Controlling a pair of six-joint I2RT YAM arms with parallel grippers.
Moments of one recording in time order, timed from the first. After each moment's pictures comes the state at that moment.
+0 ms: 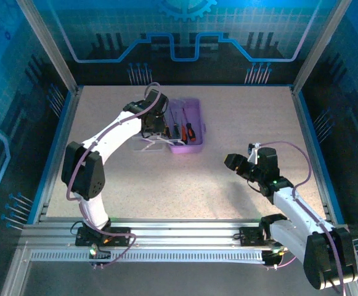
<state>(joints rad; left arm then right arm) -0.43 1.82 1.55 -0.84 -0.22 -0.43 0.17 0.93 0.36 -0.05 -0.42 0.77</state>
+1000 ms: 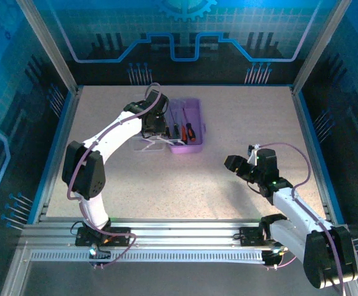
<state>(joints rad) -0.43 1.82 1.55 -0.84 -0.20 -0.43 0.17 0.94 0.34 -0.04 -0.42 0.76</state>
